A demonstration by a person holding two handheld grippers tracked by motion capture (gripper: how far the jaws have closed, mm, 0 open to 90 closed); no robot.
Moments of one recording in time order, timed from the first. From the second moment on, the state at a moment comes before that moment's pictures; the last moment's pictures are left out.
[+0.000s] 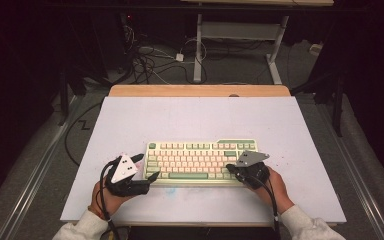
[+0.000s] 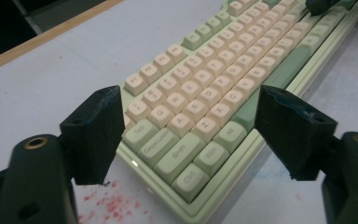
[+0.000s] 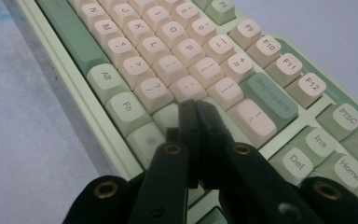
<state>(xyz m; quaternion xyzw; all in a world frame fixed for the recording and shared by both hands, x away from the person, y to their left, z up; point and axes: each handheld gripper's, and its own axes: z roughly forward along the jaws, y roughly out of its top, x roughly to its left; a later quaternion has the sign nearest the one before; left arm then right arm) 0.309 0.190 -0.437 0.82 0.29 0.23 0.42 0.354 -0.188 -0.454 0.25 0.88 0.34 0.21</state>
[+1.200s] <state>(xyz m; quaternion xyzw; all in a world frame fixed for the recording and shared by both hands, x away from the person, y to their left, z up) 0.337 0.162 -0.425 0.84 0.27 0.20 0.43 0.352 -0.188 -0.455 0.25 0.88 0.34 0.21</state>
